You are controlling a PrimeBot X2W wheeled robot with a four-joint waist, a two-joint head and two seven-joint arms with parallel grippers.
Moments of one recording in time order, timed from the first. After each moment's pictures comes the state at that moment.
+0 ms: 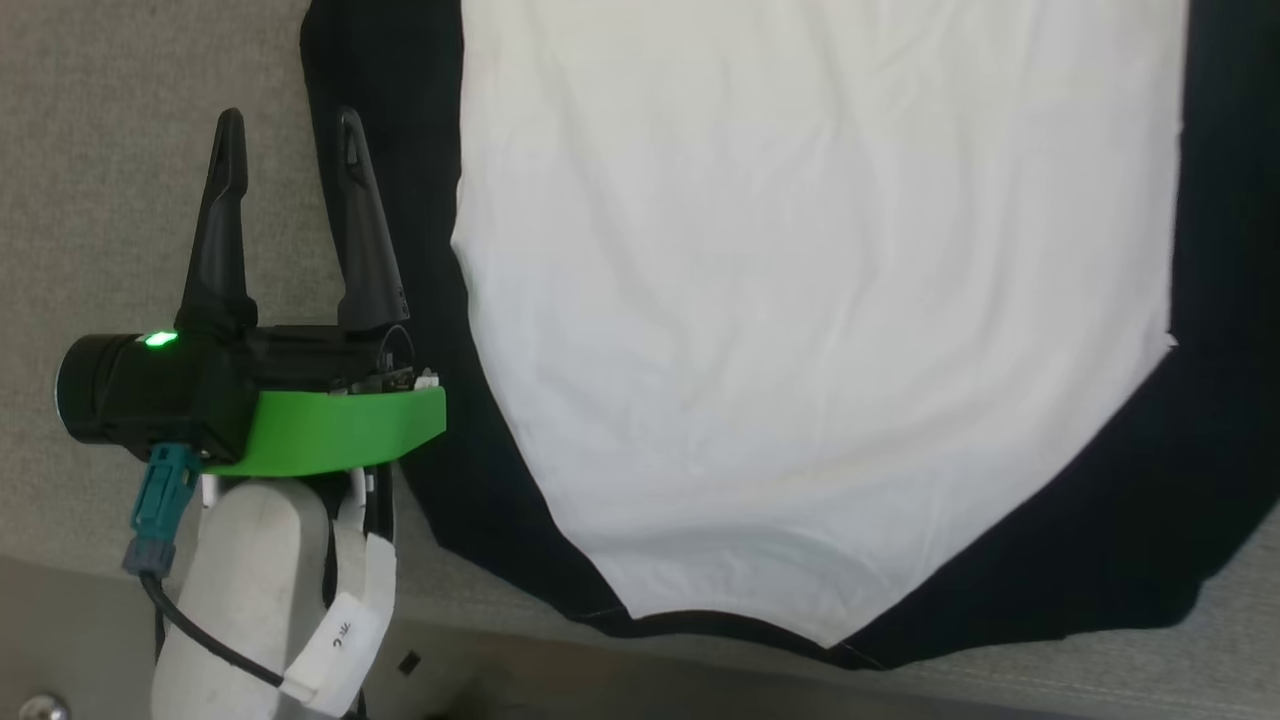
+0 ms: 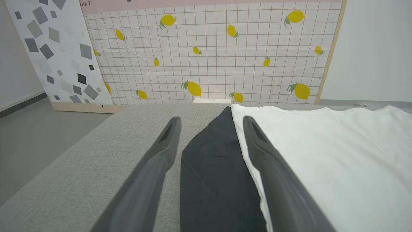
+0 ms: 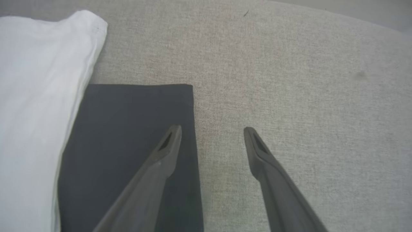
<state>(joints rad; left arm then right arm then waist) -0.35 0.17 -0.16 -0.19 -0.20 0.16 -0.26 -1.04 -0.42 -0.19 0.43 0.14 0.13 0.88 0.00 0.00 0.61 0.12</state>
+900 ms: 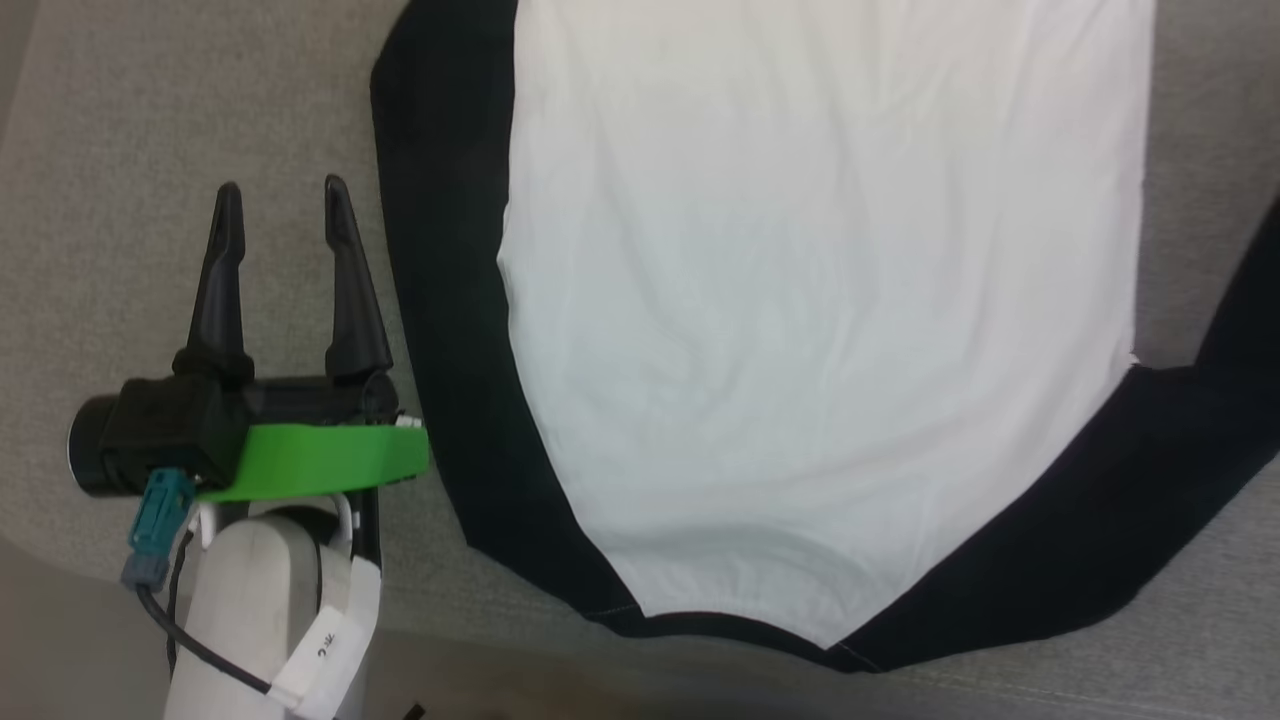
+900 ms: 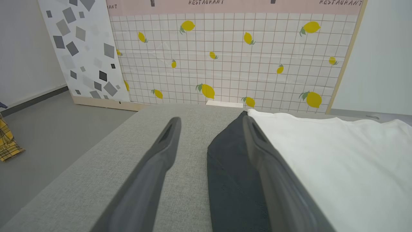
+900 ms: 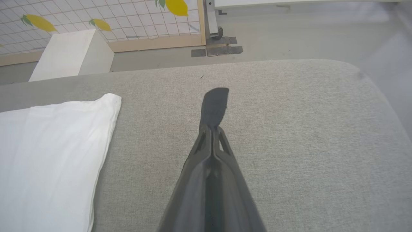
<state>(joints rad) -0.28 0.07 -0.03 -0.13 -0.15 0.05 -0.26 -0.90 -0.49 -0.34 0.36 0.29 0.13 0.74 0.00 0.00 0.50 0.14</state>
